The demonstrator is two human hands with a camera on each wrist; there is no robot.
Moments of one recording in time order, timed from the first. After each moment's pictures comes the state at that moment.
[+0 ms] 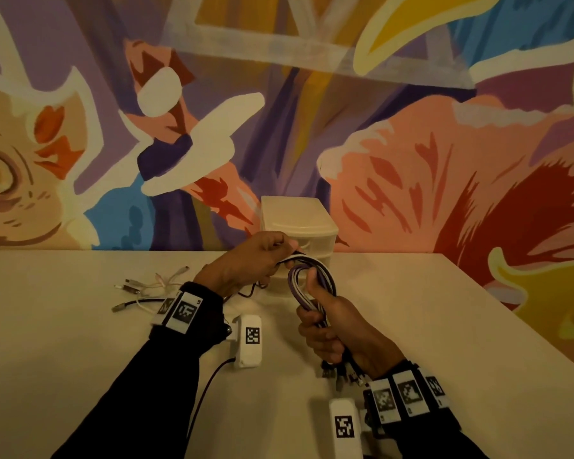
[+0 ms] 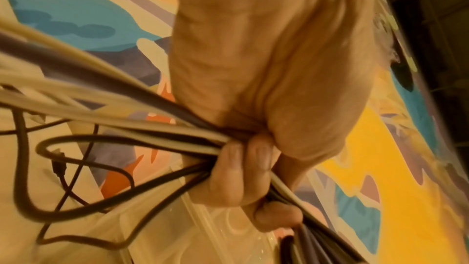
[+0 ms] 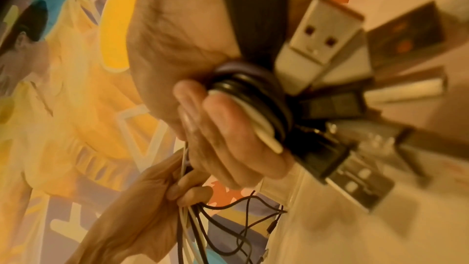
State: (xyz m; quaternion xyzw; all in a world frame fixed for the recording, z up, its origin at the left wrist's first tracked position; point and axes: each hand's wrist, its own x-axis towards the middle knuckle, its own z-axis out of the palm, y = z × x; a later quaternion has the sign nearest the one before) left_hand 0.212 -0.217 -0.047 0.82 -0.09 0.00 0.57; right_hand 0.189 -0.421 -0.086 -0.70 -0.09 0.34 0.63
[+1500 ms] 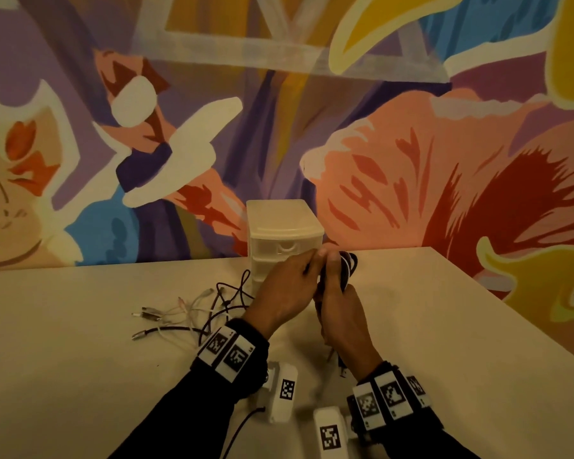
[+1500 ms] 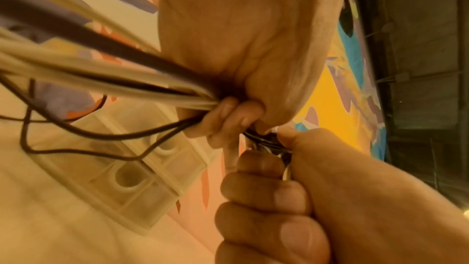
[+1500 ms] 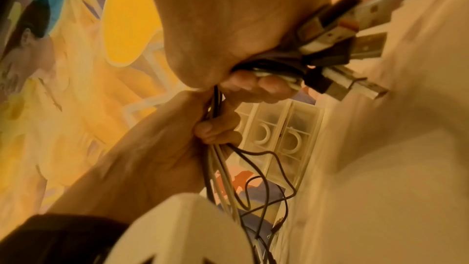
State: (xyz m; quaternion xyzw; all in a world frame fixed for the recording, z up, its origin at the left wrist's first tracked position) left_hand 0.210 -0.298 -0.072 0.87 -0.12 0.14 0.45; right_hand 0.194 -0.414 -0.092 -0.79 0.00 -0.02 0.62
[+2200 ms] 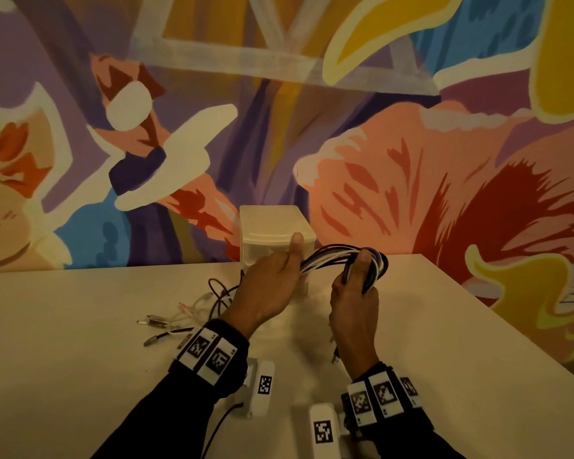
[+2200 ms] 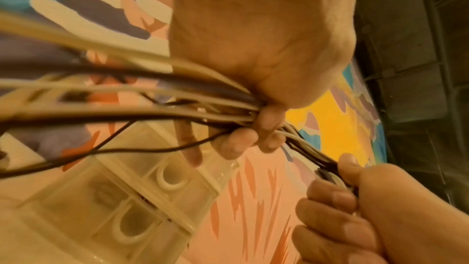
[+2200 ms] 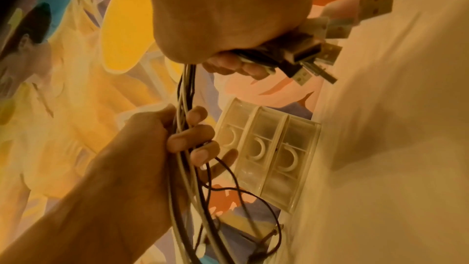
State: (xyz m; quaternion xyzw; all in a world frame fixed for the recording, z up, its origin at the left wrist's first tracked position) left_hand 0.196 -0.292 -0.049 0.86 -0.06 0.15 0.49; right_hand 0.202 -0.430 -0.087 -0.70 0.05 -0.17 0.69
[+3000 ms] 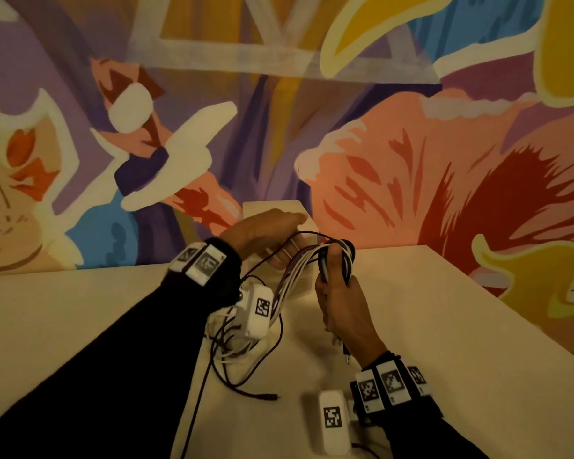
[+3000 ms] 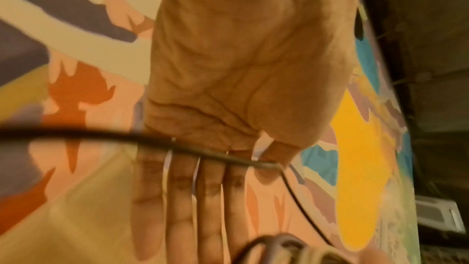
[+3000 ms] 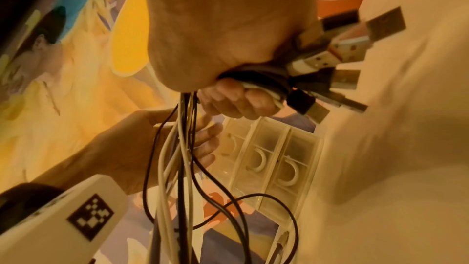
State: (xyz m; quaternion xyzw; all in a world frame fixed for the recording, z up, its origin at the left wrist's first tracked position) left_hand 0.228 -0.276 0.026 0.89 0.01 -0.06 0.46; right_hand 0.201 -0.432 -0.088 -0.75 -0.05 -0.02 0.66
